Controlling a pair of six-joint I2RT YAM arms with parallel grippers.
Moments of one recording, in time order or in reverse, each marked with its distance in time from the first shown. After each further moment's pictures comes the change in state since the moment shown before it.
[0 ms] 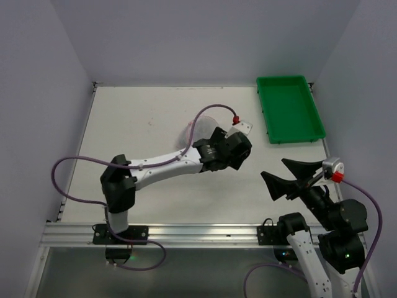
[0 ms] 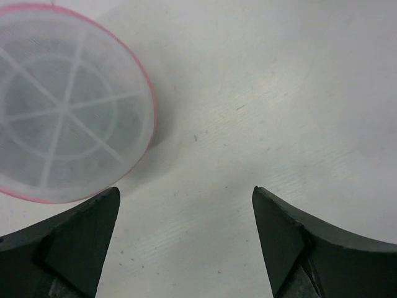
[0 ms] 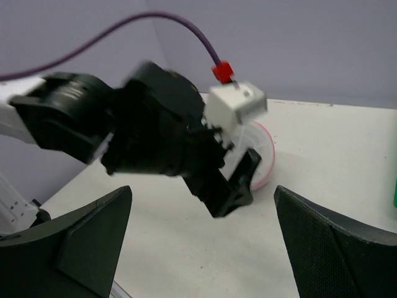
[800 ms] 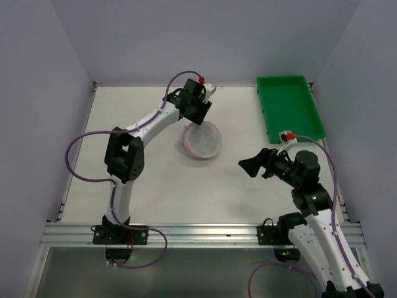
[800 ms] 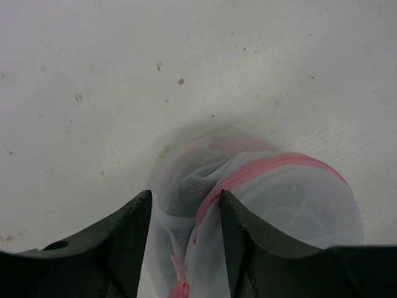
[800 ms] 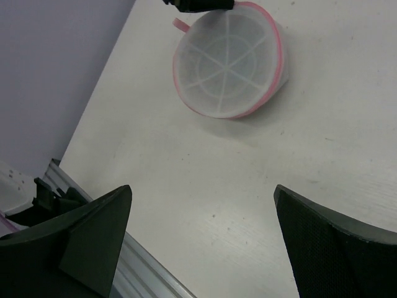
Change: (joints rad) left arm 0.566 0.186 0.307 -0.020 0.550 0.424; right arm 0.001 0.364 -0.225 0.166 -0.101 0.131
